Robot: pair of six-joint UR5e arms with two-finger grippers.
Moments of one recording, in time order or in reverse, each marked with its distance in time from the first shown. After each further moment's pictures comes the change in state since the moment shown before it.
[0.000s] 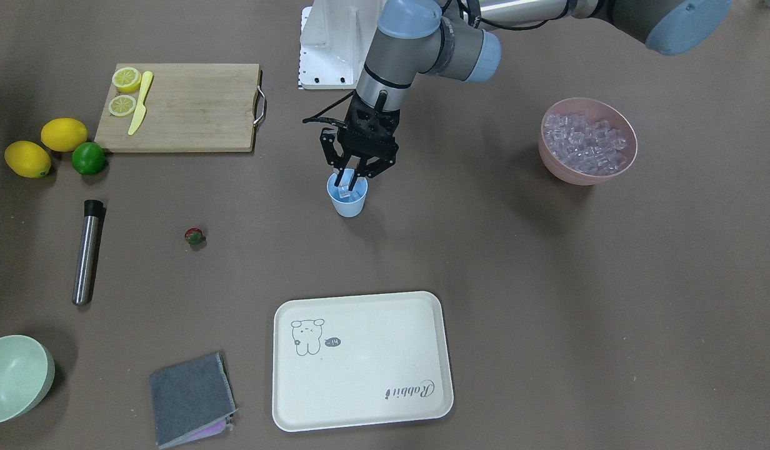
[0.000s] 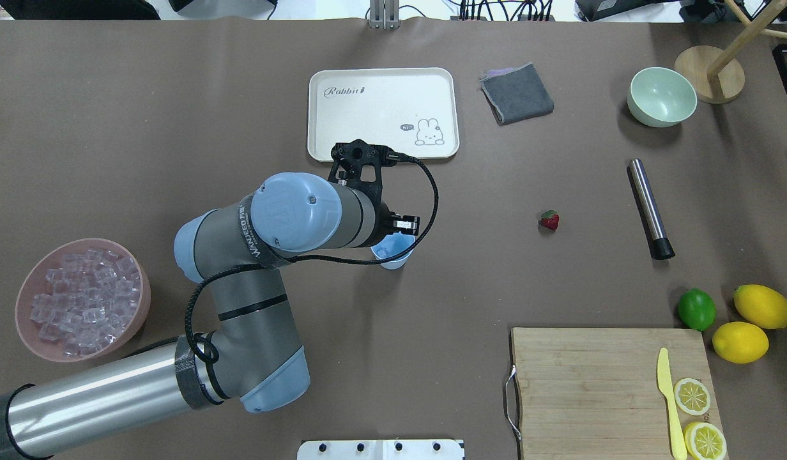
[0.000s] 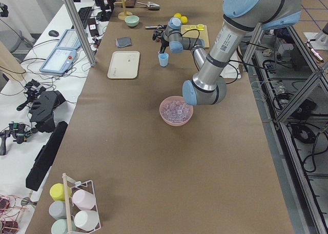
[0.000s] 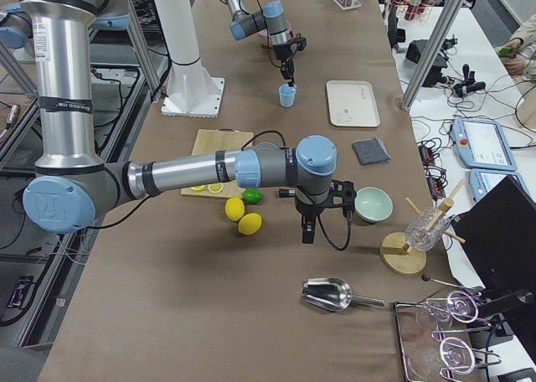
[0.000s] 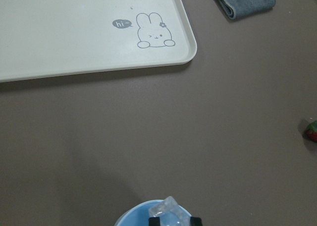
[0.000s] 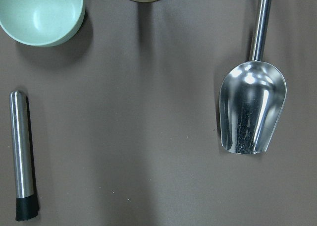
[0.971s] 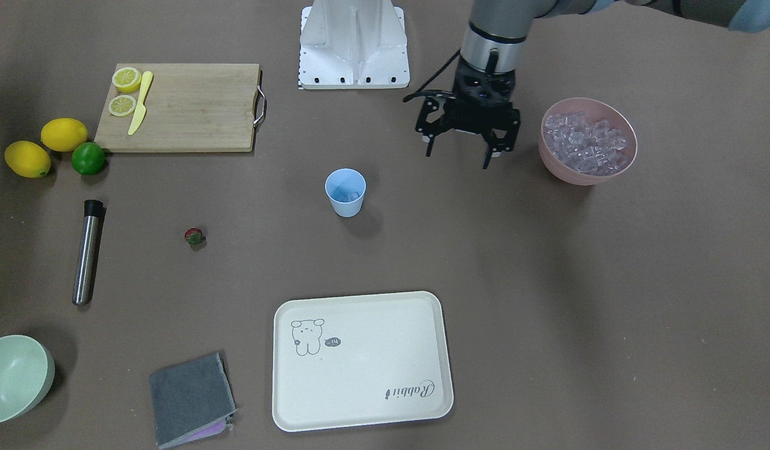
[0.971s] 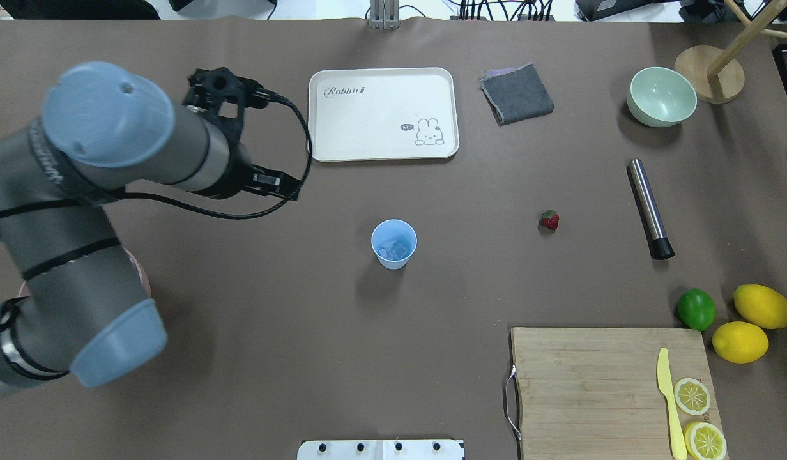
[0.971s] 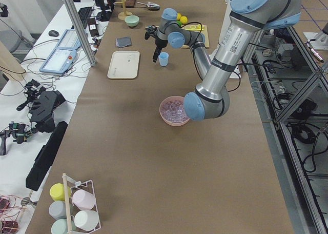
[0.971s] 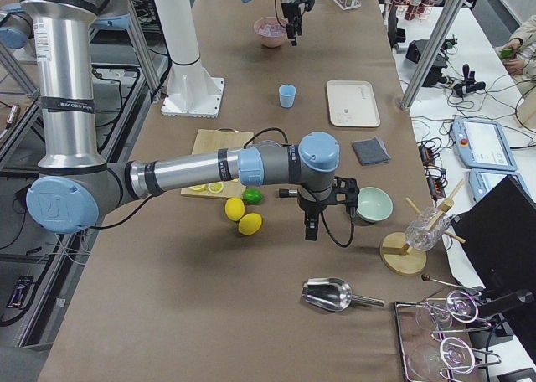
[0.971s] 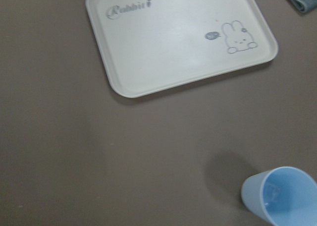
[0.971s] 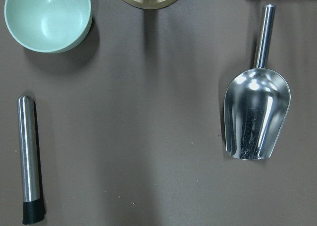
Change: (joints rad) left arm -0.243 0.247 -0.434 0.459 -0.175 0.258; right arm 0.000 0.013 0.000 0.000 0.005 0.004
